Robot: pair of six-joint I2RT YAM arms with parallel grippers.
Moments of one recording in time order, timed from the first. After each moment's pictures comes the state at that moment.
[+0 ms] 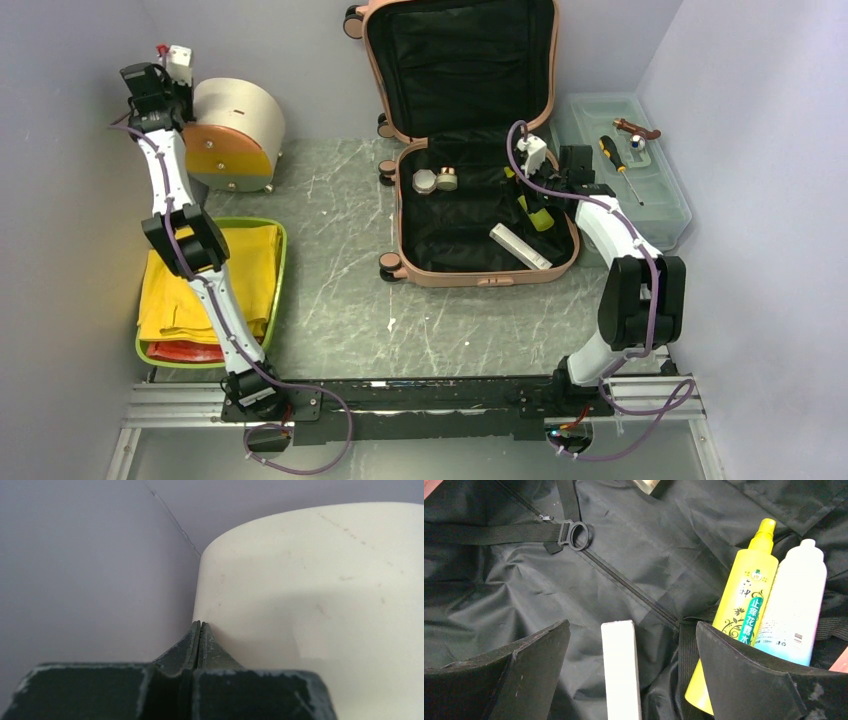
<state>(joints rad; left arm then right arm) 0.39 2.44 2.56 -0.46 0.22 0.41 0.02 1.61 1.20 -0.33 -0.61 -0.38</state>
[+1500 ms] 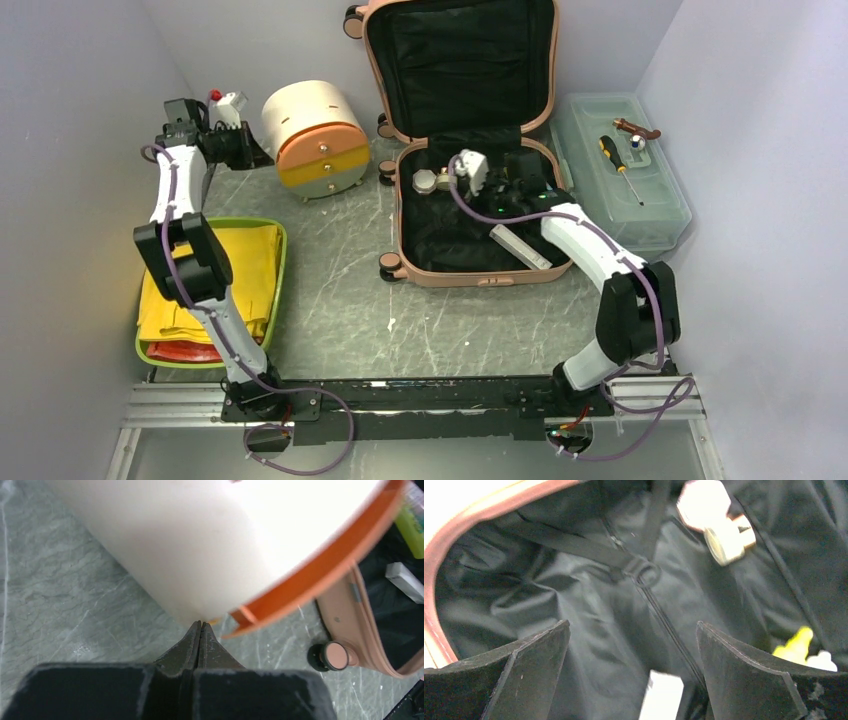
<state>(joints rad) 0.30 2.02 1.88 -0.71 0.77 0.18 0.28 1.55 1.18 -0.31 -0.54 -0.54</state>
